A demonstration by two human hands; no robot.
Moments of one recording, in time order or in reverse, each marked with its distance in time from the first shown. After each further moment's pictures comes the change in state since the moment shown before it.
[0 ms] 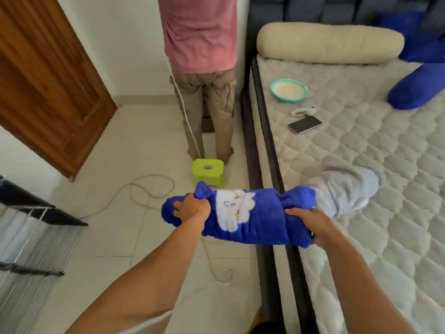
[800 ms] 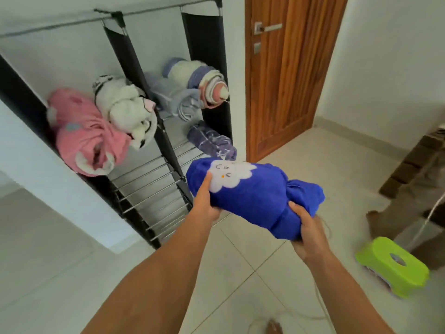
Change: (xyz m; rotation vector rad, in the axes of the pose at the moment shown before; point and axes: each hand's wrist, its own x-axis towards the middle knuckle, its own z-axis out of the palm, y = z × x) left_hand 0.185 -0.220 -0.424 -1.752 0.251 -0.174; right_hand -0.139 -0.088 0.554 0.167 -0.922 -0.217
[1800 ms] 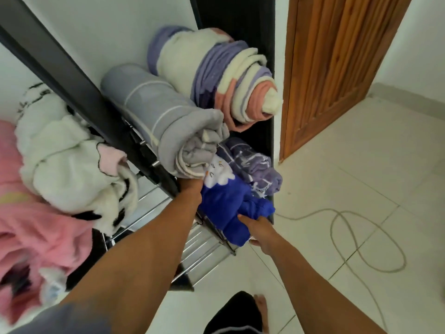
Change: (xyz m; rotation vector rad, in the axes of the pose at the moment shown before) left_hand 0.350 0.182 0.029 0.803 0.401 0.123; right_hand 0.330 0.133 0.209 -0.459 -0.130 0.536
